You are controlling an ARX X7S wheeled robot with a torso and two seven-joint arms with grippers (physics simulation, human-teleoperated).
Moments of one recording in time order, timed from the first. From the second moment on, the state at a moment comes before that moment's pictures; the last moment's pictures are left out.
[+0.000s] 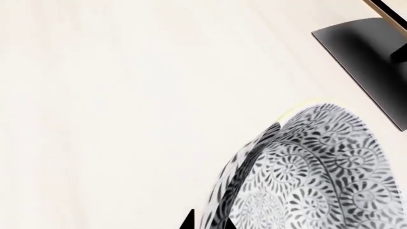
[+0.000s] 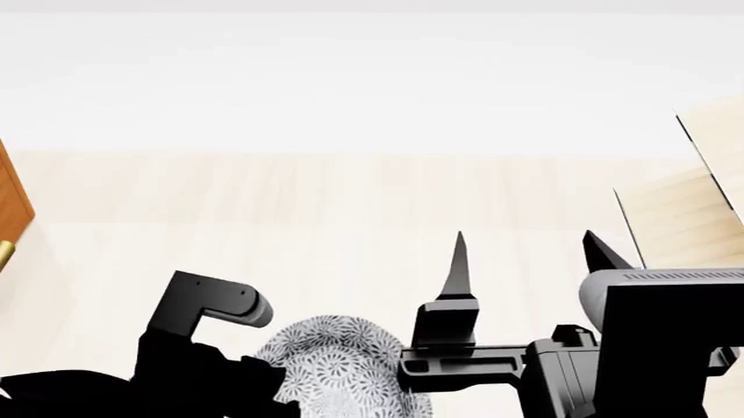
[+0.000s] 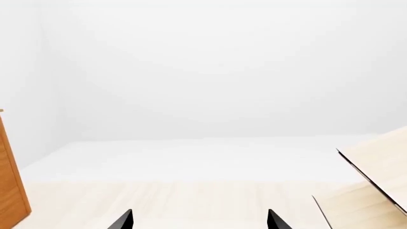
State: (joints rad) left arm -0.76 -0.22 0.43 -0.29 -0.73 -0.99 -0.02; right arm 0.41 0.57 -0.05 -0.79 1.07 0.83 0.66
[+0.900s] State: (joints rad) left arm -0.86 -0.31 0.27 -0.08 -0.85 -1.12 -0.18; right arm 0.43 0.58 -0.07 -0.79 1.09 0.82 0.68
